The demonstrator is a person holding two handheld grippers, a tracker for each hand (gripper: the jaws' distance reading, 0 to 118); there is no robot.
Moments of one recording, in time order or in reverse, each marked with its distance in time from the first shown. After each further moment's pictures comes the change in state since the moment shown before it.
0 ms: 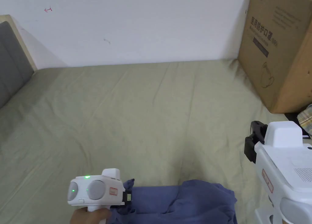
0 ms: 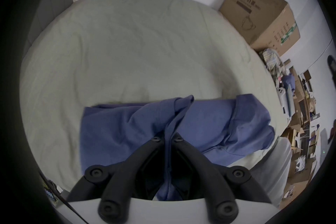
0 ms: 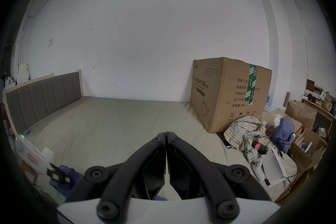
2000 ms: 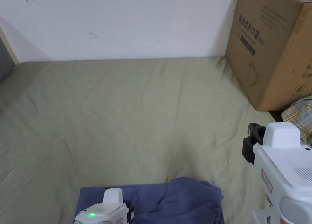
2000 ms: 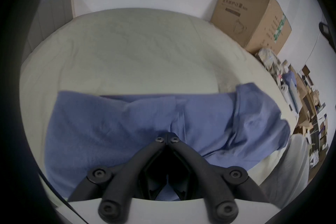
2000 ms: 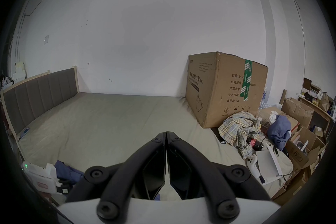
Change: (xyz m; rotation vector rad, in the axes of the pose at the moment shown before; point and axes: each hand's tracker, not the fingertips) left arm 0.019 -0.067 -0.022 0.248 0.003 -0.046; right arm 0.020 -0.006 -0.001 -0.045 -0.017 0.004
